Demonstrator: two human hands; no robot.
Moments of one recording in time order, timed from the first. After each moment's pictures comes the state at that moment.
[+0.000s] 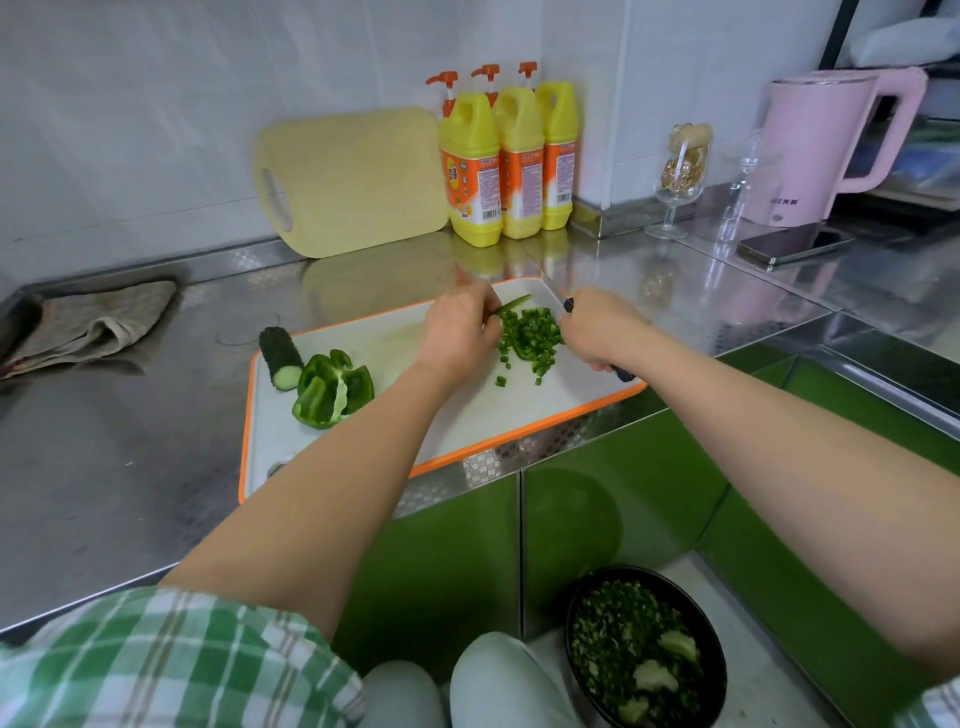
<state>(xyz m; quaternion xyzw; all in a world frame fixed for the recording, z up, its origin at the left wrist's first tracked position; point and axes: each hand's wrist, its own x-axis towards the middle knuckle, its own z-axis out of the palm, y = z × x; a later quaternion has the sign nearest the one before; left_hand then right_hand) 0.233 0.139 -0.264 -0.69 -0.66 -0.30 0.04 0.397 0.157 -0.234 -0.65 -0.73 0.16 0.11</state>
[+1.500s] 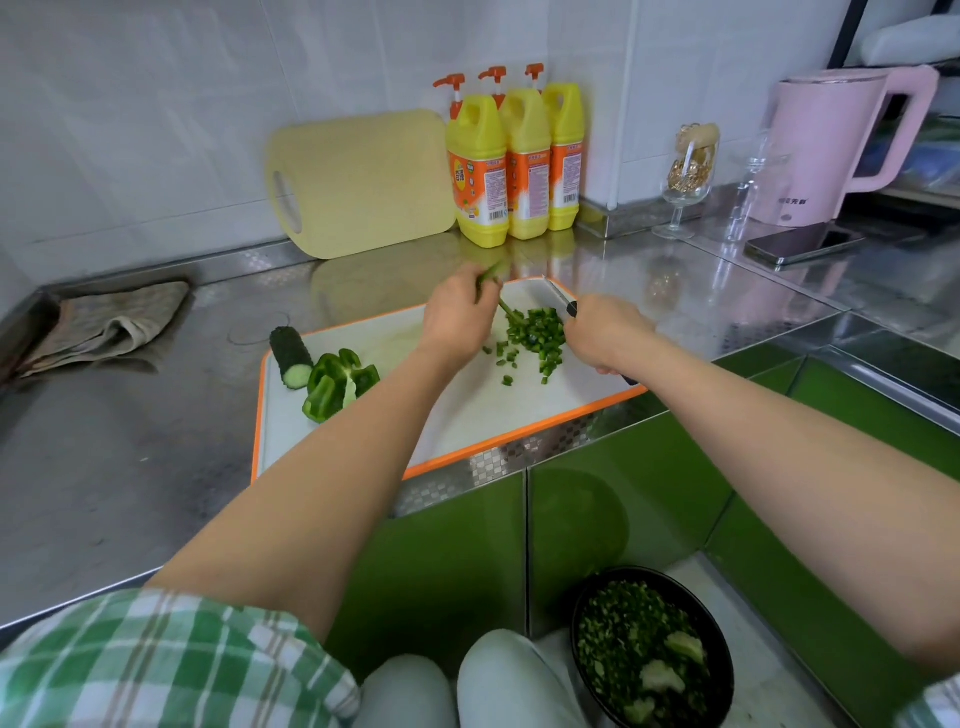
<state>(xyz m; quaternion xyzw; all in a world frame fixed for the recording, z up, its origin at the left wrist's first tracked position) 0.237 0.133 -0.244 -0.62 -0.67 -0.40 -0.08 0.397 0.160 -0.243 -0.65 -0.74 0.12 0.11</state>
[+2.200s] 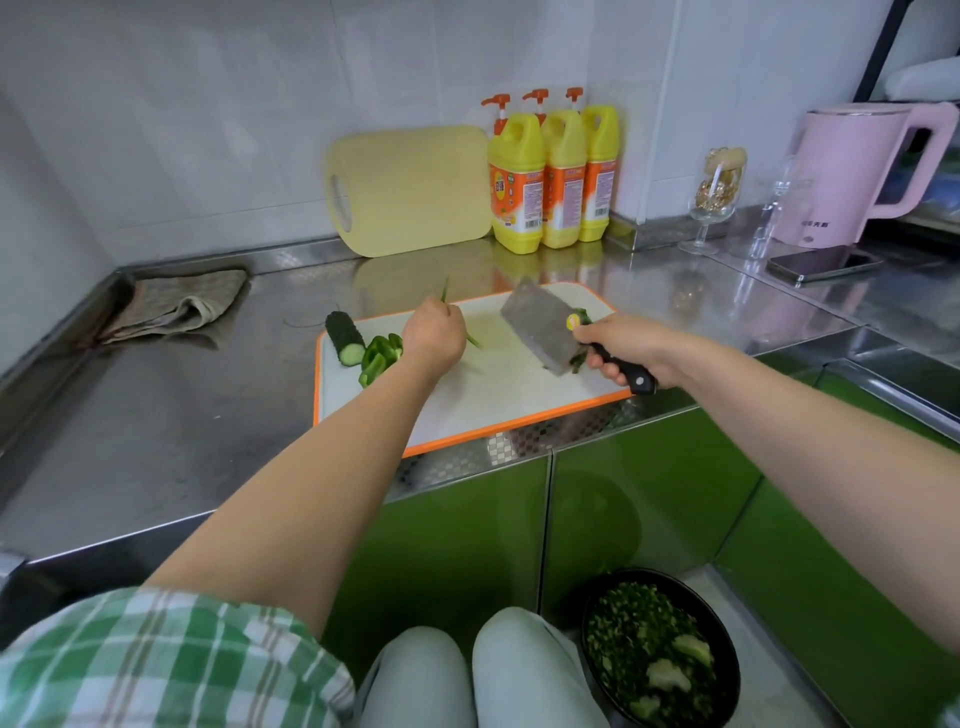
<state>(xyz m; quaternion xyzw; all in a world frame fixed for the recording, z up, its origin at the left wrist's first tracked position) 0.185 0.090 -0.253 -0.48 -0.79 -0.36 -0.13 0.401 0.118 -0.236 -0.52 -0.65 0.51 0.20</state>
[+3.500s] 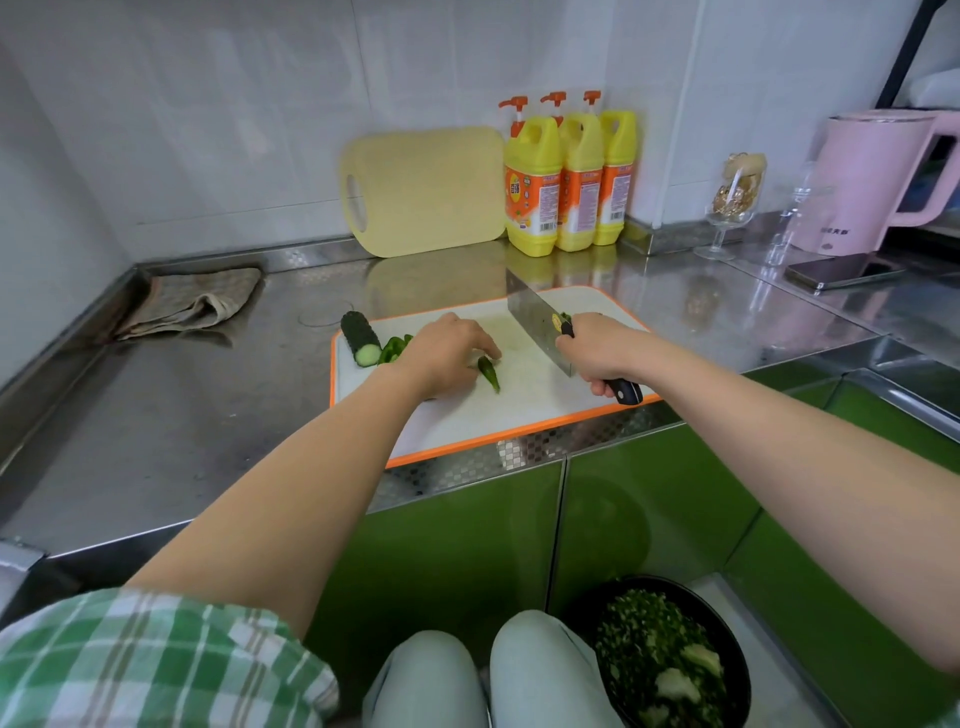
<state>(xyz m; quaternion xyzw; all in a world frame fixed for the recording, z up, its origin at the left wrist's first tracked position) 0.158 0.070 -0.255 -0.76 -0.65 -0.08 0.01 0.356 0.106 -0.224 -0.56 -0.78 0.29 0.06</state>
